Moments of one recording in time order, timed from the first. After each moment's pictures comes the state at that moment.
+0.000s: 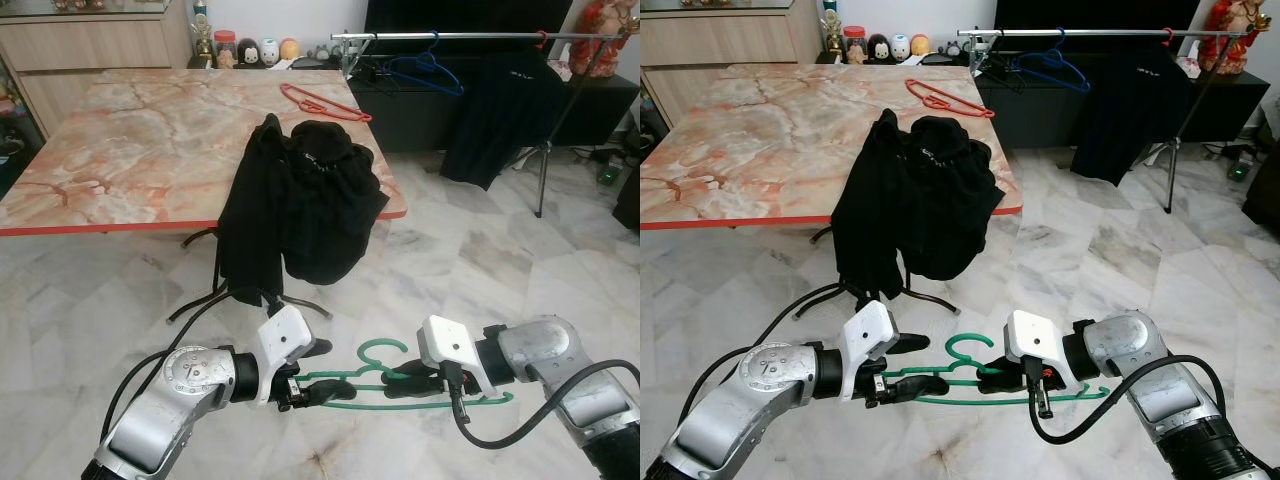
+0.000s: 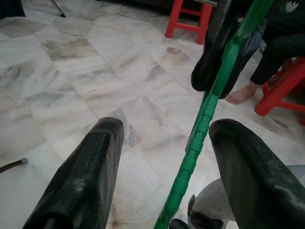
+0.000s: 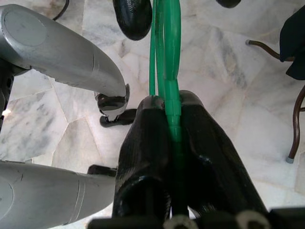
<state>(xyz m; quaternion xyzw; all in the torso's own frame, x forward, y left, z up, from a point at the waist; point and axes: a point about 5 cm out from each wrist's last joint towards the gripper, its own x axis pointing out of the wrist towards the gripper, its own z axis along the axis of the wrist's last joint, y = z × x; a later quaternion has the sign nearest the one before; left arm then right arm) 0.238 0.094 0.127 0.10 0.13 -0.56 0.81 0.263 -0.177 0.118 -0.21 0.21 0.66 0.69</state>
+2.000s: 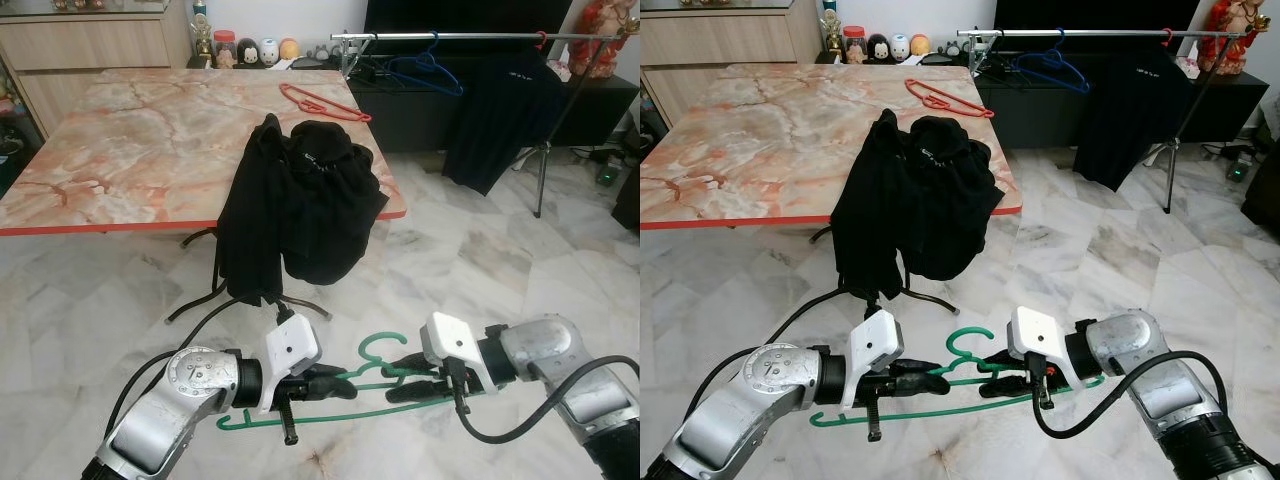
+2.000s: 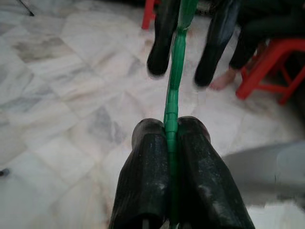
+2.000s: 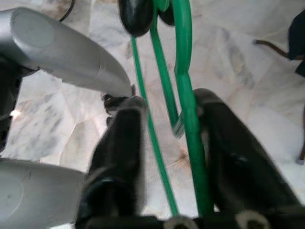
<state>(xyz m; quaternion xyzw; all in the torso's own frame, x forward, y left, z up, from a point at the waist) 0.232 0.095 0.124 0.14 0.14 -0.61 0.77 0.264 -0.182 0.114 -0.19 0.23 0.66 0.69</state>
